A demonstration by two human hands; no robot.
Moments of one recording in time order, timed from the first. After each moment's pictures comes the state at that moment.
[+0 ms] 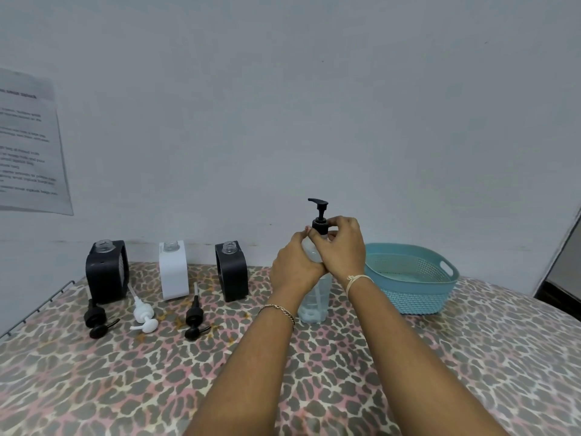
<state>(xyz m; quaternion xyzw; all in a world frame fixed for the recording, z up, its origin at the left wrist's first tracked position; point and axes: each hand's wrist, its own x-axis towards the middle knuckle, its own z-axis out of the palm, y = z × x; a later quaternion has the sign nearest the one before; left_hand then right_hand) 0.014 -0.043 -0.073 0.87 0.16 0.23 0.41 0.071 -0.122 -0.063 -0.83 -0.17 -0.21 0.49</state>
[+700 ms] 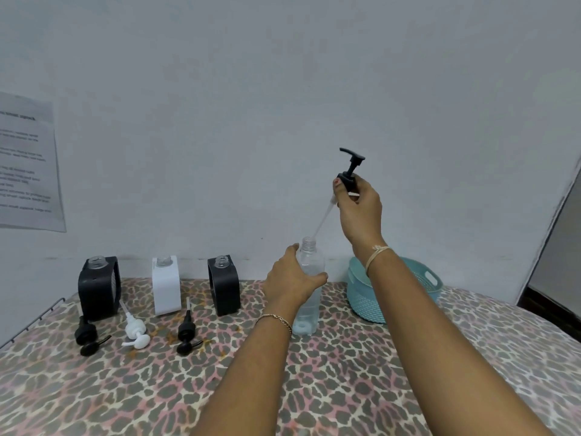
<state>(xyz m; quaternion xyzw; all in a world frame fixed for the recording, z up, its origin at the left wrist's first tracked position) 0.012 -0.050 -0.069 0.89 0.17 0.21 0.35 0.061 -0.151 0.029 -0.67 -0.22 -0.24 0.67</state>
